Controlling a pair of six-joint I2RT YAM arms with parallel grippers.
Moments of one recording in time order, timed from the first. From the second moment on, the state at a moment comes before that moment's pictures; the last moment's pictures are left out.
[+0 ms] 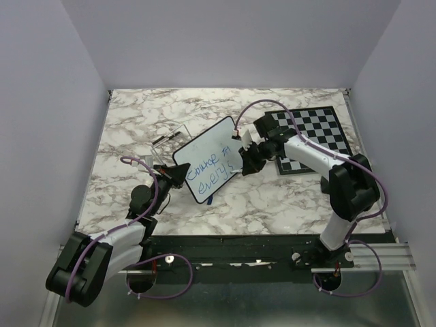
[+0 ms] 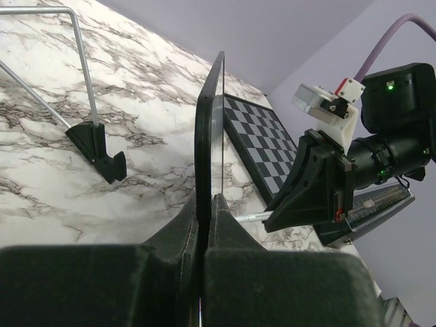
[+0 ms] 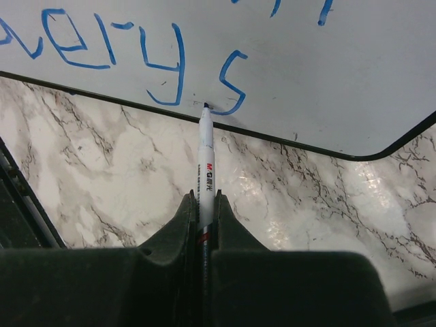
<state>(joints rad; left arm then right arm) -0.38 1.02 0.04 1.09 0.09 -0.75 0.52 1.77 1.25 -0.59 -0.52 -0.35</state>
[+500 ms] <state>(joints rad) -0.38 1.02 0.04 1.10 0.09 -0.75 0.50 1.76 1.32 -0.56 -0.49 -0.35</state>
